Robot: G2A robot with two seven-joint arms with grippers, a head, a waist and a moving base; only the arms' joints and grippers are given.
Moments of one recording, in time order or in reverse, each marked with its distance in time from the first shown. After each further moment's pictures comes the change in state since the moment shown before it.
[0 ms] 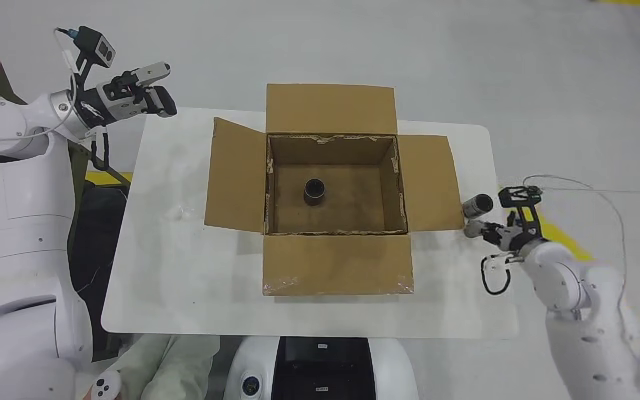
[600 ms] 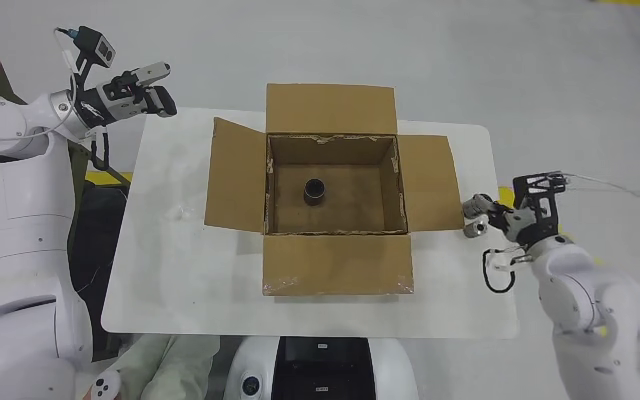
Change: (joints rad) left arm 0.000 0.000 0.000 0.000 0.000 0.000 0.000; right arm -0.083 -0.004 0.017 -0.244 -0.034 0.007 -0.179
